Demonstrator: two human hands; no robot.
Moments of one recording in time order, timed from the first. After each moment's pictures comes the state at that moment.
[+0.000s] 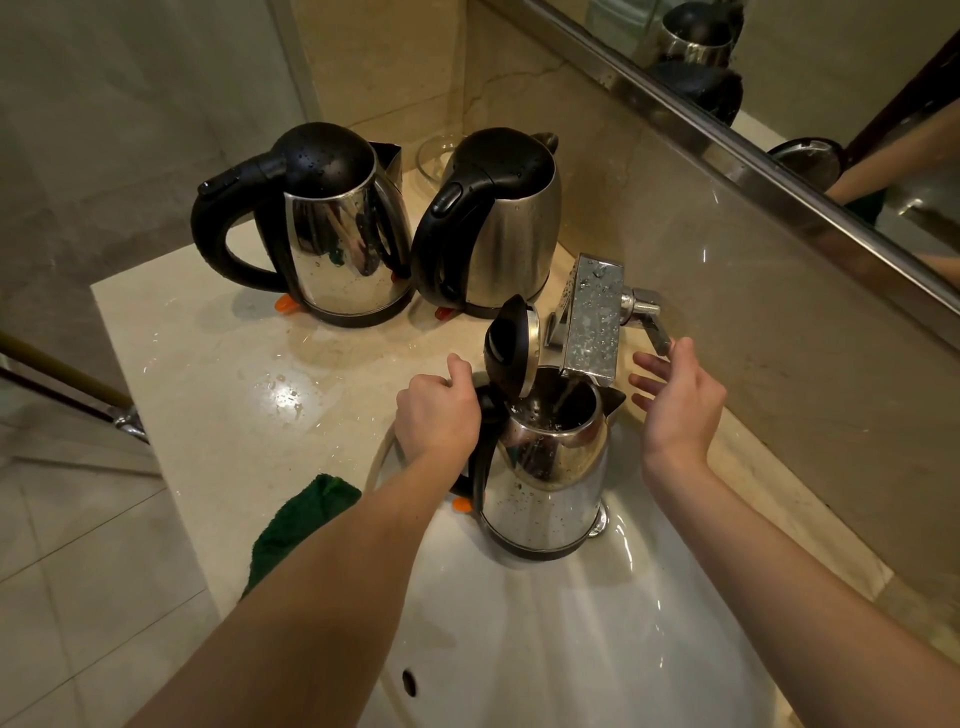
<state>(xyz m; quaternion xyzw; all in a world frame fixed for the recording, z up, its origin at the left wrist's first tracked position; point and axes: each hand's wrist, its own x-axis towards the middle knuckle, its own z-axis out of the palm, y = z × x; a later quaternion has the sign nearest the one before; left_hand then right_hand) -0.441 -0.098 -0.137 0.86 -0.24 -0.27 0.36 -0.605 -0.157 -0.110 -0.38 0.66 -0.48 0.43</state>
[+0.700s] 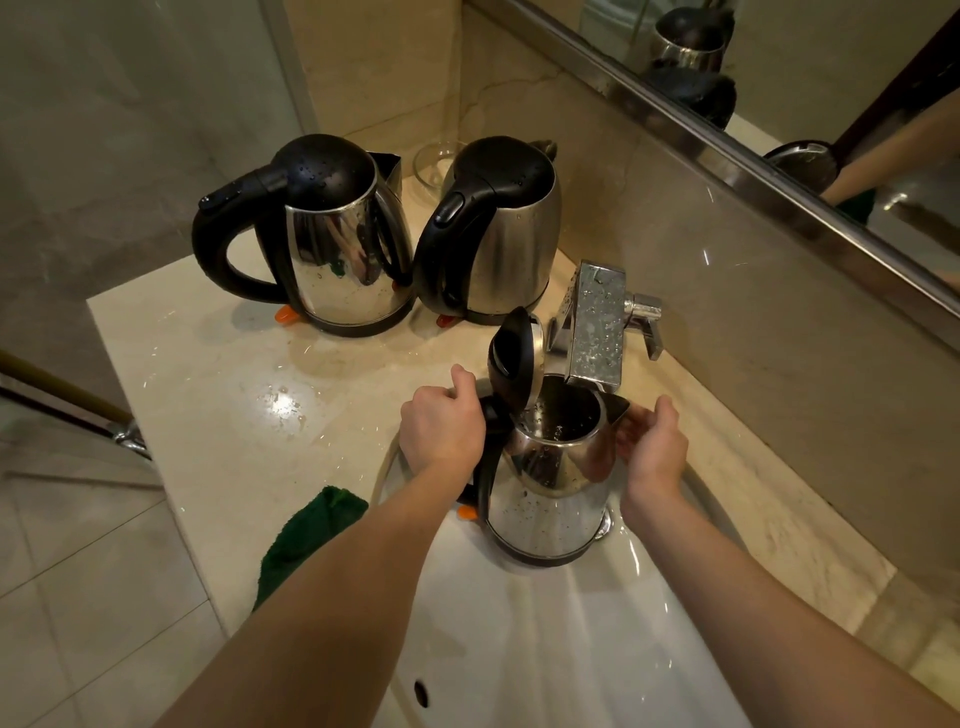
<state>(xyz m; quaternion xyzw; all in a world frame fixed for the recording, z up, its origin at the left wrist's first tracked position) -0.440 -0.096 -0.138 0.86 -0.25 -0.27 0.36 -0.600 -0.138 -0.147 -0.23 0.69 -0.45 0.52</state>
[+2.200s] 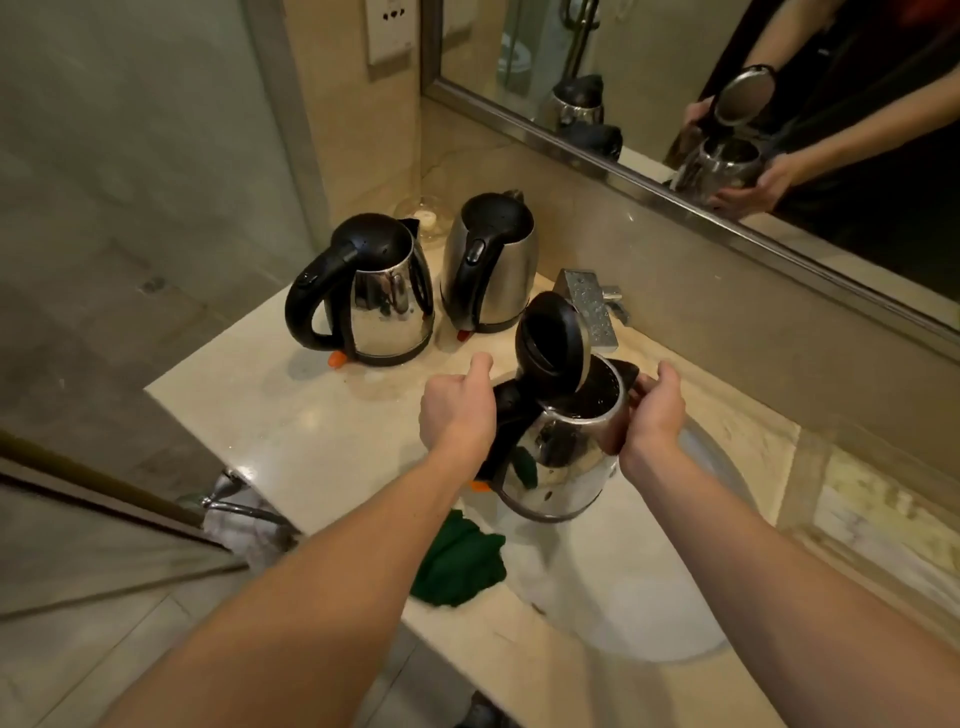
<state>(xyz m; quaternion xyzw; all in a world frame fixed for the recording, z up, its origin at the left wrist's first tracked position) -0.364 -0.026 -0.020 0.75 -0.23 -0.47 0.41 -0.519 -0.041 -0.025 -0.07 0.67 -0.55 0.49</state>
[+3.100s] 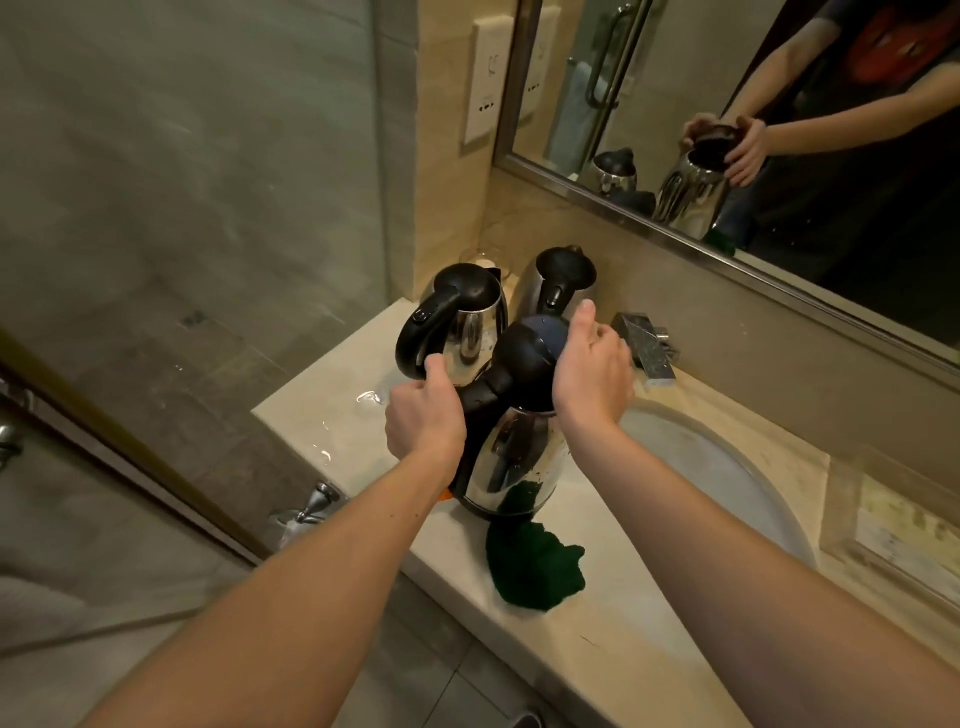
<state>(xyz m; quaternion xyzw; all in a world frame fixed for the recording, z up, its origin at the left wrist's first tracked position) -0.225 0.006 0.016 0.76 -0.22 -0.39 0.47 -0.348 -0.040 0.026 -0.45 0.80 -0.36 0.19</state>
